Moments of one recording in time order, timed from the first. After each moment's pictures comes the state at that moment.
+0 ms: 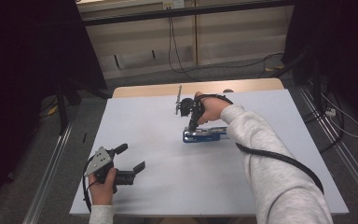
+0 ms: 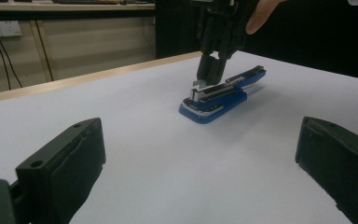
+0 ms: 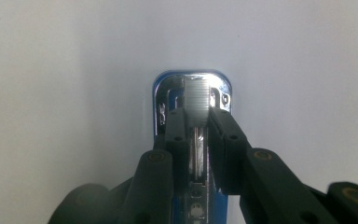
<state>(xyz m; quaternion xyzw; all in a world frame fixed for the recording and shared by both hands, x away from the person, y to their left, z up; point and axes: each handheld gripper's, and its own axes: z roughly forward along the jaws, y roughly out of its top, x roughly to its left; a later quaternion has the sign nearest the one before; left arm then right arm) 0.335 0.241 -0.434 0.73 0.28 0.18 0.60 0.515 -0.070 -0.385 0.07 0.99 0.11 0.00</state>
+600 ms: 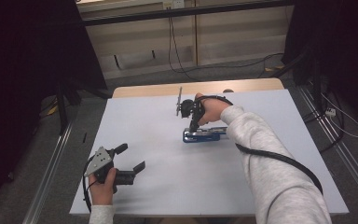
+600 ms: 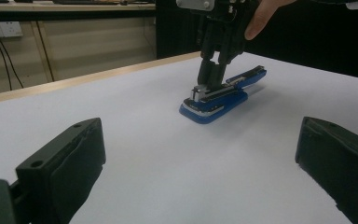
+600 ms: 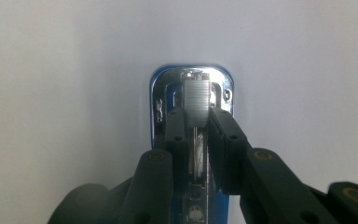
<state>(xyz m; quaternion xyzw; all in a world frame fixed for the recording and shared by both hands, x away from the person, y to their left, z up) 0.335 0.241 -0.434 0.73 0.28 0.19 0.60 0.517 -0.071 -0.392 0.07 0.99 0.10 0.00</state>
